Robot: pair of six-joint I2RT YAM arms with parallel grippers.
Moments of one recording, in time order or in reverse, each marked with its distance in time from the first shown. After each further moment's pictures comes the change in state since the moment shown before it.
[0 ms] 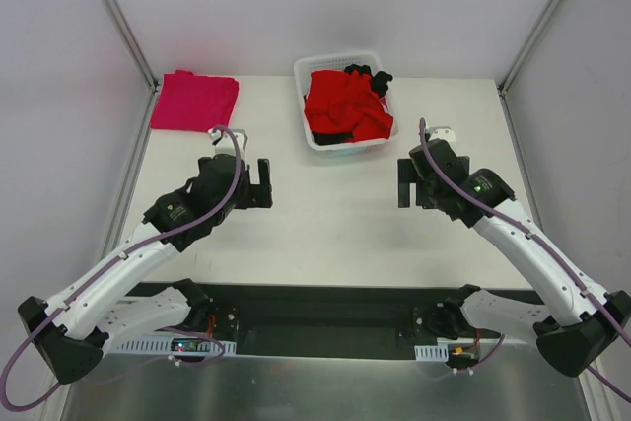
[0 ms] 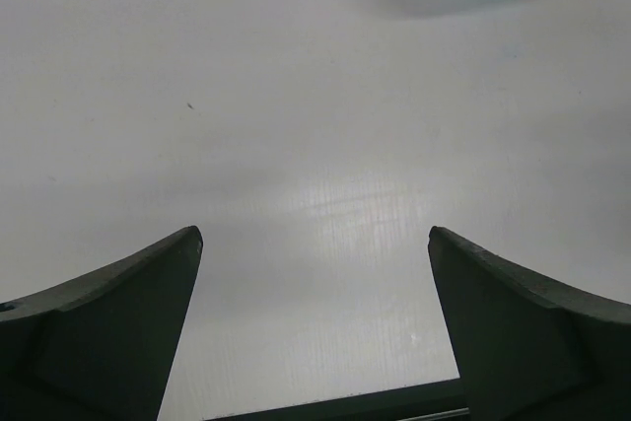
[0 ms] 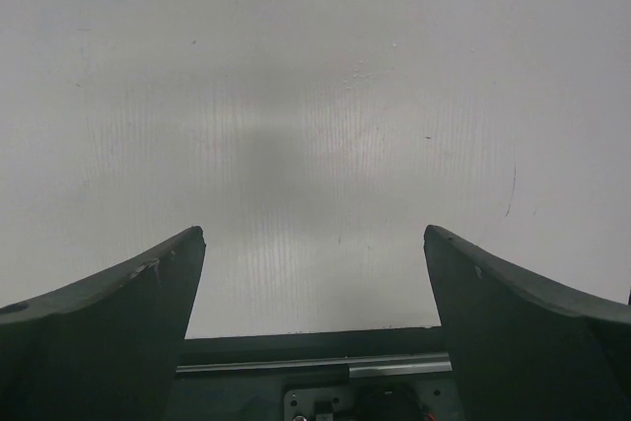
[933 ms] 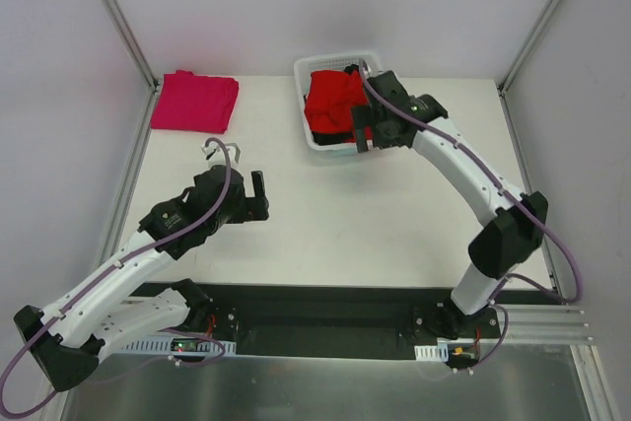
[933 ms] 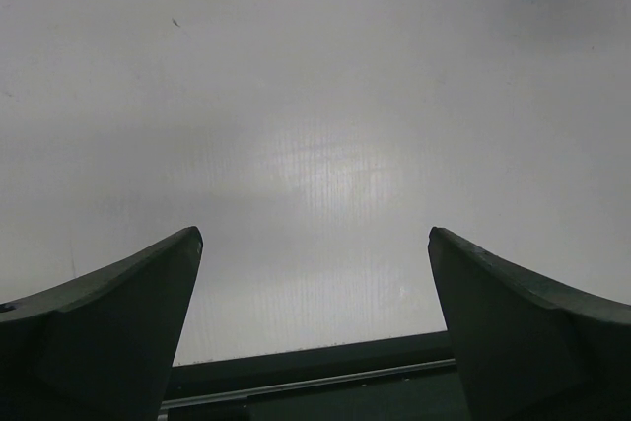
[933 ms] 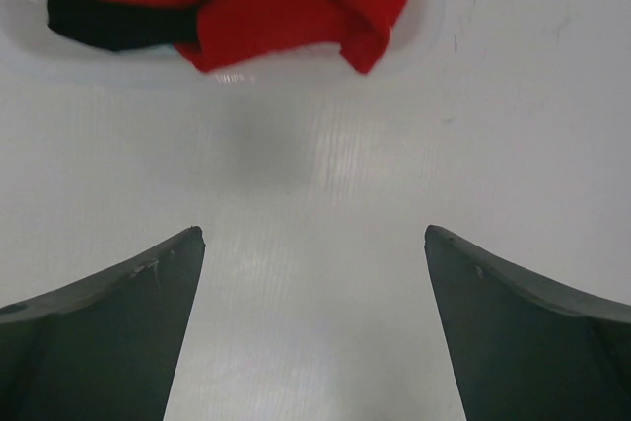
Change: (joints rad) left arm 0.000 -0.060 -0.059 -0.100 0.054 -0.135; right arm -0.029 0.558 0.493 0.042 -0.082 -0.162
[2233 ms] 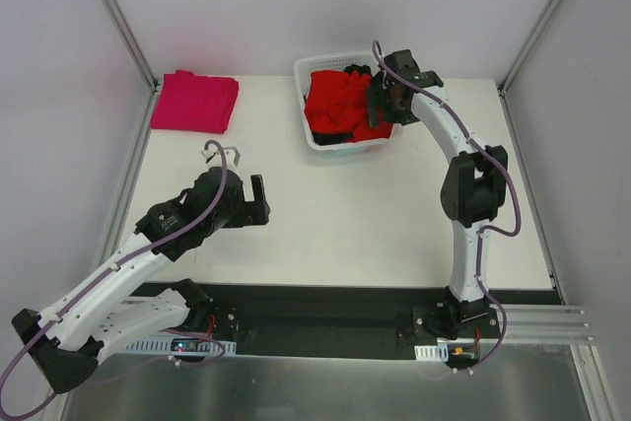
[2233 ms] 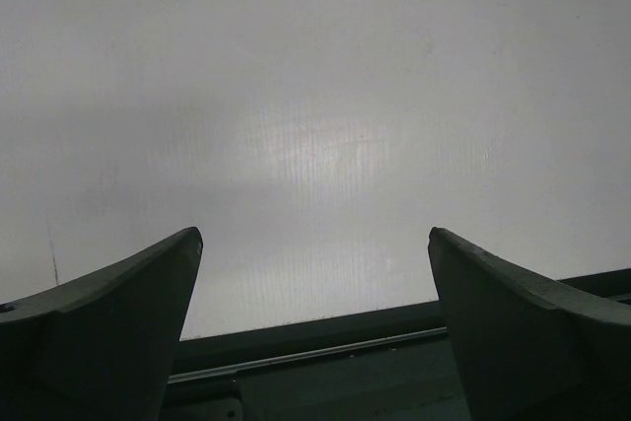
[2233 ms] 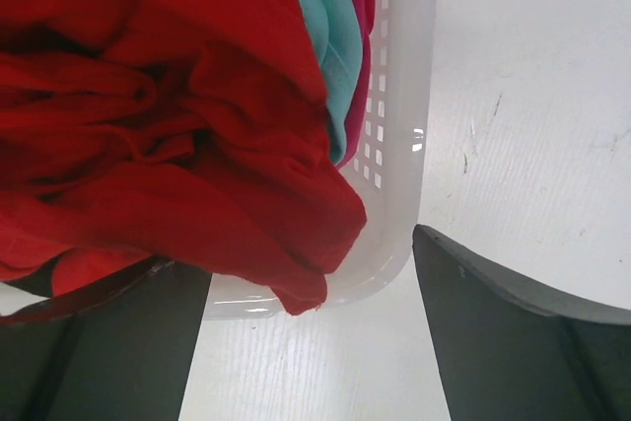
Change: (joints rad) left arm 0.000 -0.020 0.006 -0.051 0.064 -0.041; right arm -0.270 0.484 0.372 0.095 -0.270 -0.151
